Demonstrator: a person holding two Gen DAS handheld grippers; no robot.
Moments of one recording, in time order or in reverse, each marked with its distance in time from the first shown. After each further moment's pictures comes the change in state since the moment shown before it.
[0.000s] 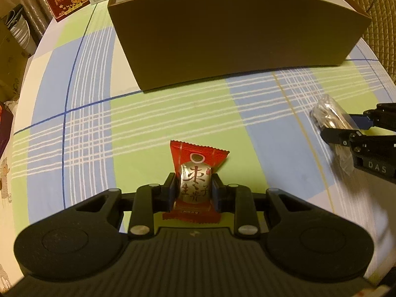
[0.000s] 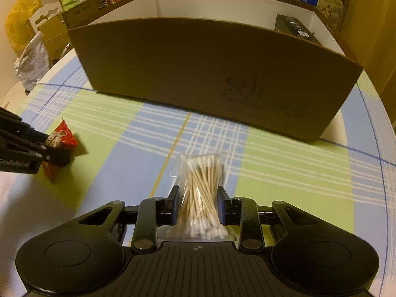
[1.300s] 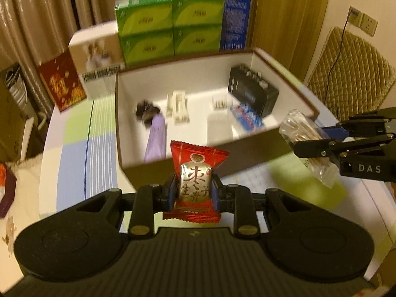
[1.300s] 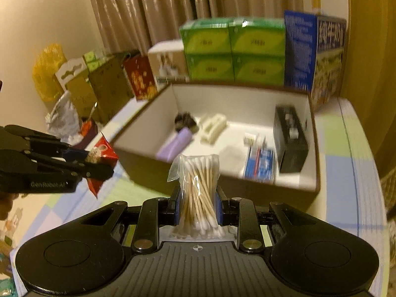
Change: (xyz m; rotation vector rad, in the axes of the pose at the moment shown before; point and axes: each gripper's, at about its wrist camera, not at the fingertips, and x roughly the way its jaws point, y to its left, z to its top) left arm -0.114 -0.014 0.073 0.062 -0.319 -0.054; right arm -0.105 -0.019 0.092 0.028 -0.243 0.137
